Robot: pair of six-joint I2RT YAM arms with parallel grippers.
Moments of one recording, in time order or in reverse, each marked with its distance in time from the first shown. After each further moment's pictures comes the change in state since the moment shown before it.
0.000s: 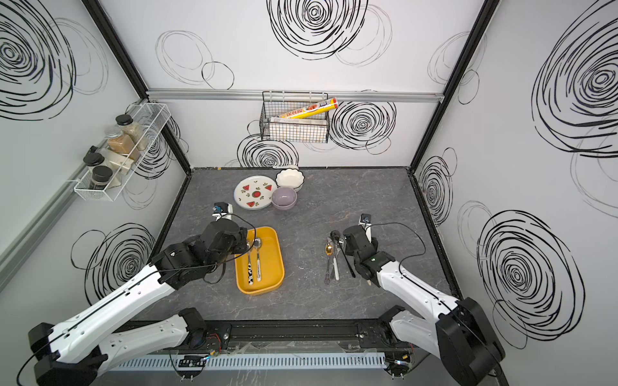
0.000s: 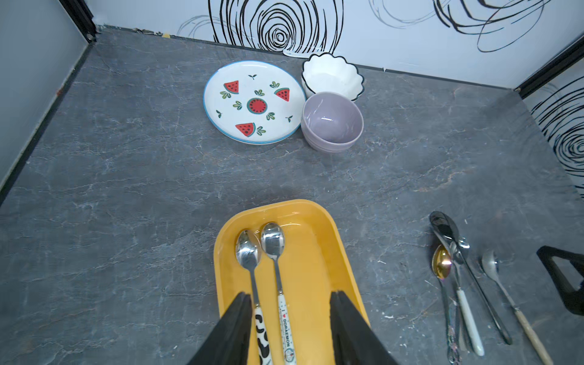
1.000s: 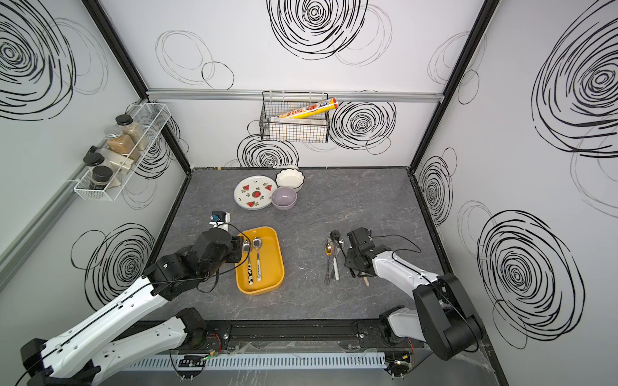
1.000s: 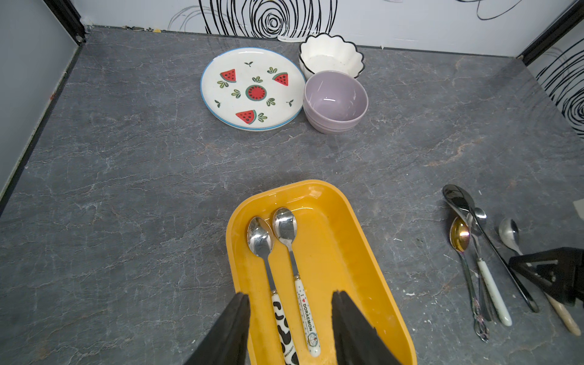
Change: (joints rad) left arm 0.022 -0.105 -0.100 0.033 0.057 0.085; right arm -0.034 0.154 0.005 -0.185 -0.375 0.154
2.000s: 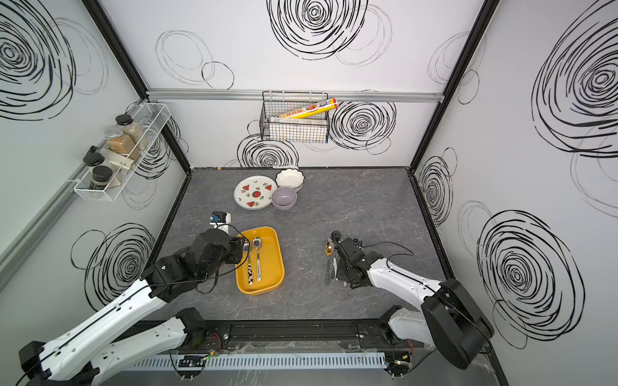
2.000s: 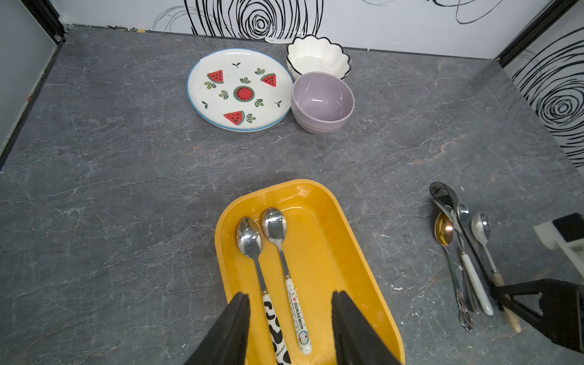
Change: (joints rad) left arm 0.000 -0.015 -0.010 0.021 0.040 0.015; right arm 0.178 -0.060 -0.021 -0.111 -0.025 0.169
